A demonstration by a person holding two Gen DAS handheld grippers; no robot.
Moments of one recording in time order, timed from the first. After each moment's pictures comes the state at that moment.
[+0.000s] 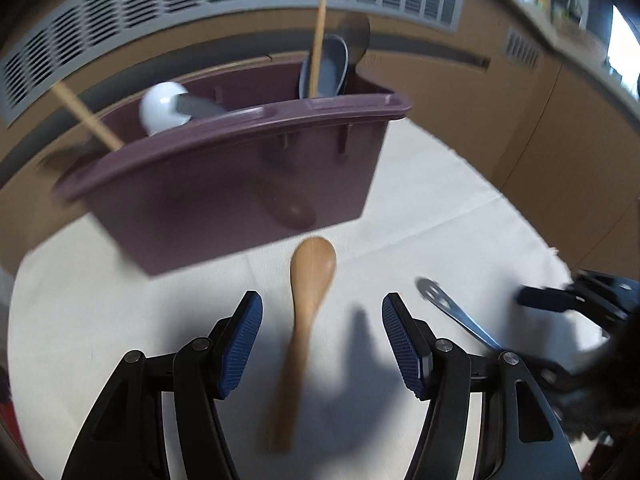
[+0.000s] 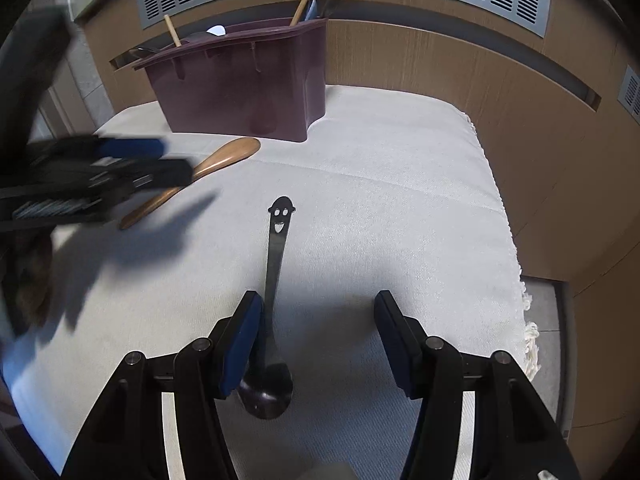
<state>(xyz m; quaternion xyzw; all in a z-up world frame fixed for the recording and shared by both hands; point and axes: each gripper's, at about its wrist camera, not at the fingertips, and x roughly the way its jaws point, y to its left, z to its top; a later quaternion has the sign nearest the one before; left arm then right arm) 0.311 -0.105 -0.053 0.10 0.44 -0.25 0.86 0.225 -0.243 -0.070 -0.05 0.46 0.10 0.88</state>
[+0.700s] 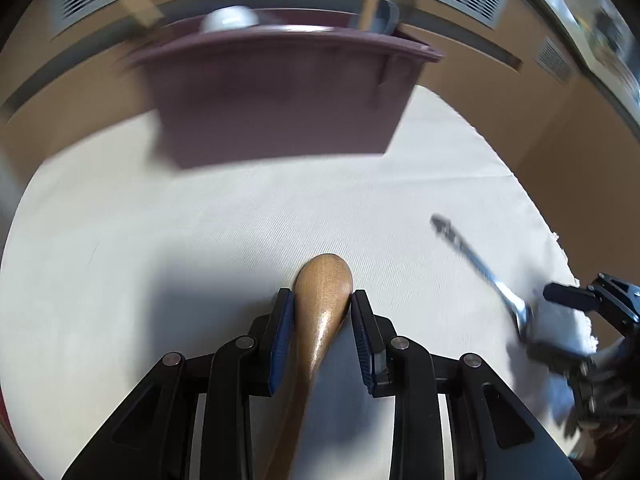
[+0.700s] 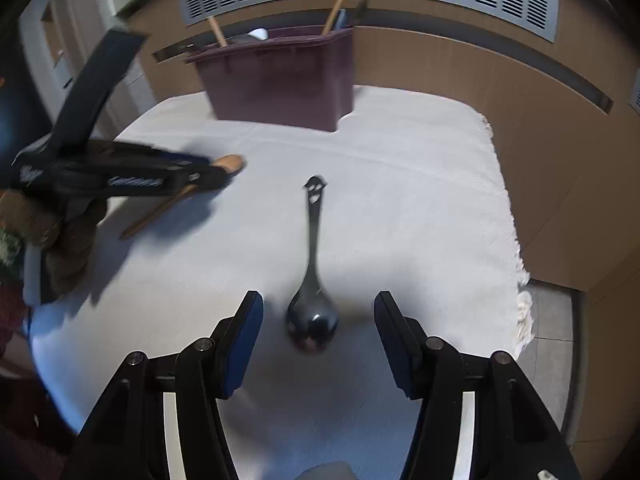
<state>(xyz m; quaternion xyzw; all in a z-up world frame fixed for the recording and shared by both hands) 0.262 -0.046 -0.063 0.02 0.50 -0.18 0.85 0.188 -0.252 -0.057 -0.05 0.46 0.16 0.87</state>
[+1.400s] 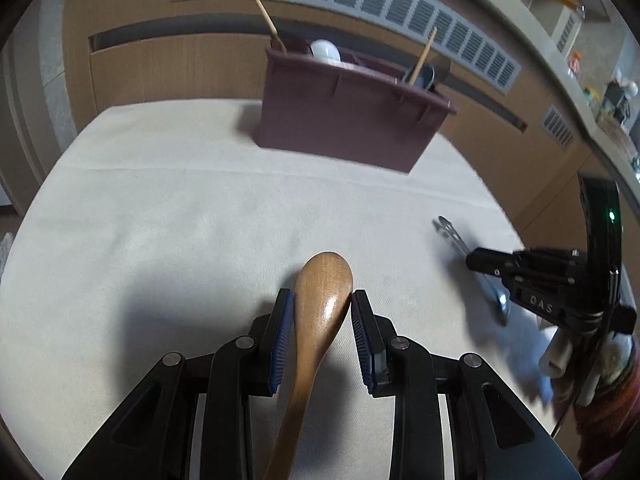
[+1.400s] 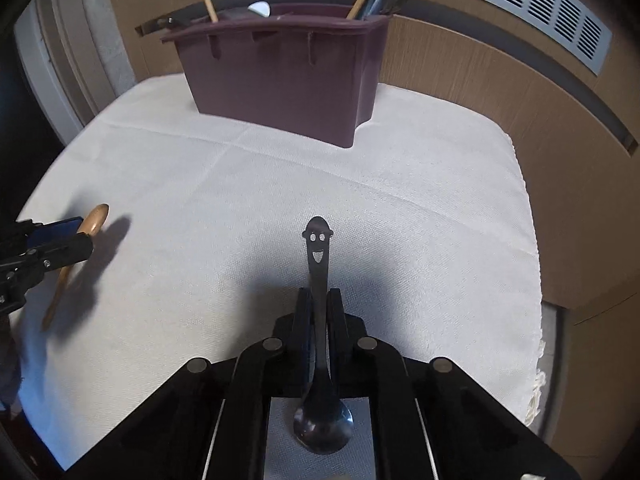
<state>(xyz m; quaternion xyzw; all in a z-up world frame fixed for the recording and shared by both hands) 0.215 0.009 -0.044 -0.07 0.44 -0.16 0.88 0.246 -0.213 -0.061 -0.08 0.49 0.14 0.86</state>
